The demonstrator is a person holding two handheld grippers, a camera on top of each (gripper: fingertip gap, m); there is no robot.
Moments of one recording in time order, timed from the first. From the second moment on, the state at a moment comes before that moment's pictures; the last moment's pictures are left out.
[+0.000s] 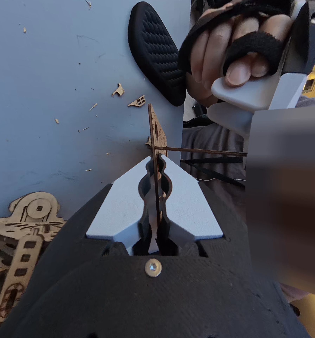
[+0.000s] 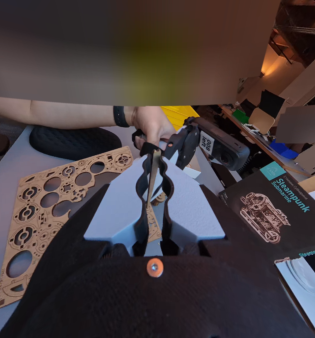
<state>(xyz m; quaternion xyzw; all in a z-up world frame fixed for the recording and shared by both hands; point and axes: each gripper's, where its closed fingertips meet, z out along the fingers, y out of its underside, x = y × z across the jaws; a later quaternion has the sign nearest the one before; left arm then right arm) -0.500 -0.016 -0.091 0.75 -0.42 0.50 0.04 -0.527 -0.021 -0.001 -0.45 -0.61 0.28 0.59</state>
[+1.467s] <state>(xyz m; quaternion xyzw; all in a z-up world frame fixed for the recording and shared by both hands) -0.506 -0.017 -0.097 0.76 -0.41 0.50 0.06 -0.496 -0.046 -0.015 -0.48 -0.58 0.35 0.55</state>
